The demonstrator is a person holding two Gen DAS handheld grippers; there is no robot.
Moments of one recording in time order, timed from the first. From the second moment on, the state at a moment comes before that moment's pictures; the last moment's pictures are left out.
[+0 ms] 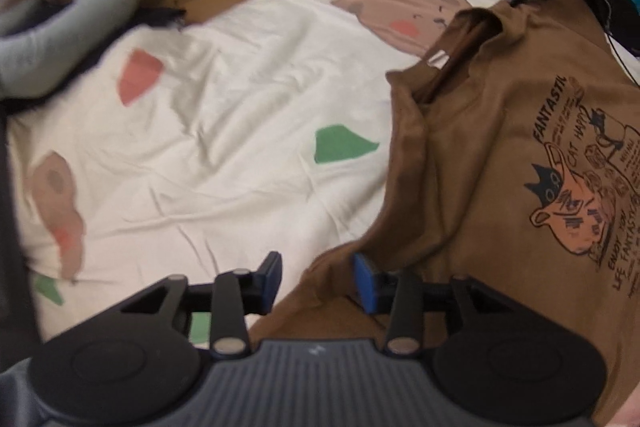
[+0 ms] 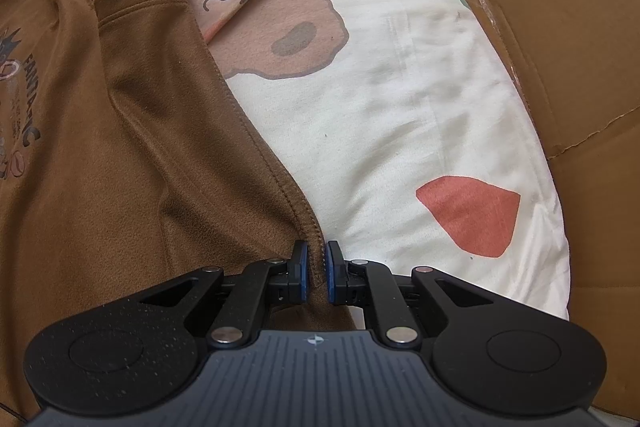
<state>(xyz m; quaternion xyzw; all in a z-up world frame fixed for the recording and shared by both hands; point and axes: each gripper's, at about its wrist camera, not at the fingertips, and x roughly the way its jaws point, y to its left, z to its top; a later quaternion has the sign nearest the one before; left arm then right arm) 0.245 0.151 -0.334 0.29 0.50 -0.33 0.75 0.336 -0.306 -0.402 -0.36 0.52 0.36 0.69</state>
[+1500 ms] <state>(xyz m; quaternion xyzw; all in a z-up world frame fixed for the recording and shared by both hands) 0.280 0.130 -0.323 0.35 0.56 -0.42 0.62 0.341 -0.302 -0.406 -0.37 0.52 0.36 0.68</state>
